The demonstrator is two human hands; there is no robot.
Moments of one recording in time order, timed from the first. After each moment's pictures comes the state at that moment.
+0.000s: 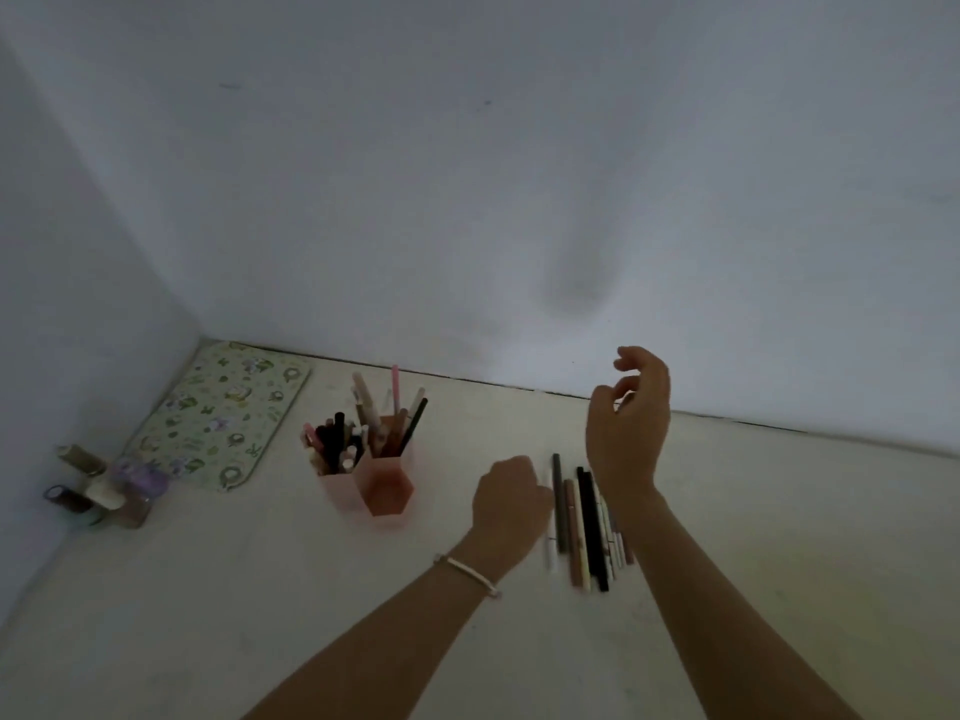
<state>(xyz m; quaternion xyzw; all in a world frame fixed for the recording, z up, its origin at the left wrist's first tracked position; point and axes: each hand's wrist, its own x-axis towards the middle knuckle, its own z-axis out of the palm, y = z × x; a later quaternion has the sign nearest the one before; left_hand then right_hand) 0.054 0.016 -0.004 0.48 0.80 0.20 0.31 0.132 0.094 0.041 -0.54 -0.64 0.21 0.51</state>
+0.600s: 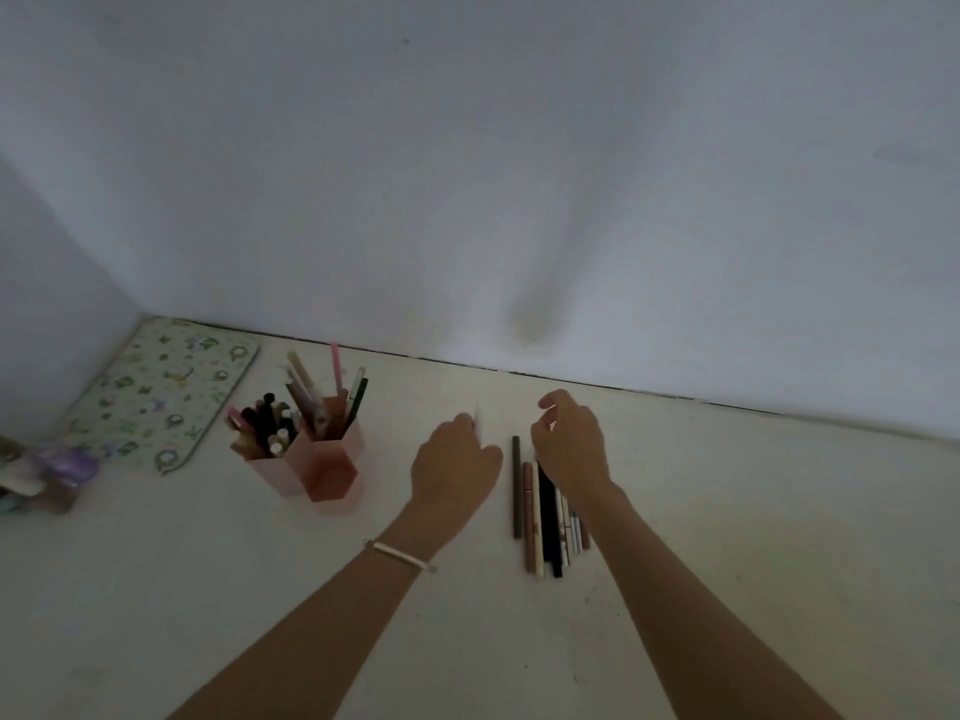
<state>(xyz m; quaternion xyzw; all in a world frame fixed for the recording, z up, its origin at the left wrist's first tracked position) 0.051 0.037 -0.010 0.44 0.84 0.22 0.25 0.168 0.122 -0.029 -0.60 -0.74 0.25 0.17</state>
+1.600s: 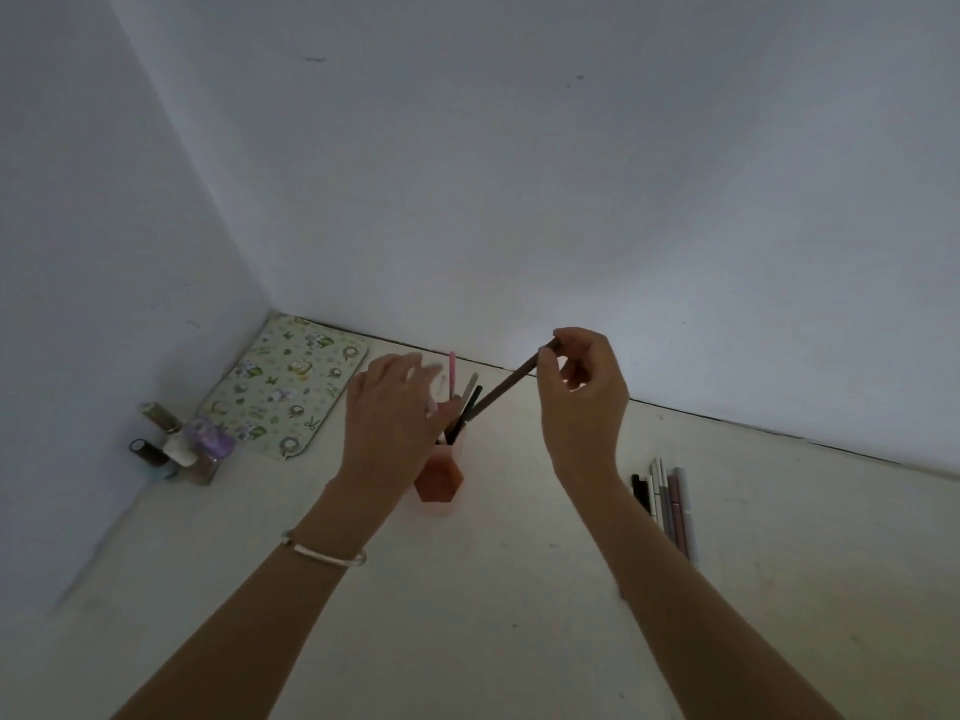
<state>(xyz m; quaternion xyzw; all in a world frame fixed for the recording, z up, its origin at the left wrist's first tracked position) -0.101 -0.031 0.026 0.50 0.84 0.21 -0.06 0.042 0.057 0.058 -0.43 -0.64 0.38 0.50</state>
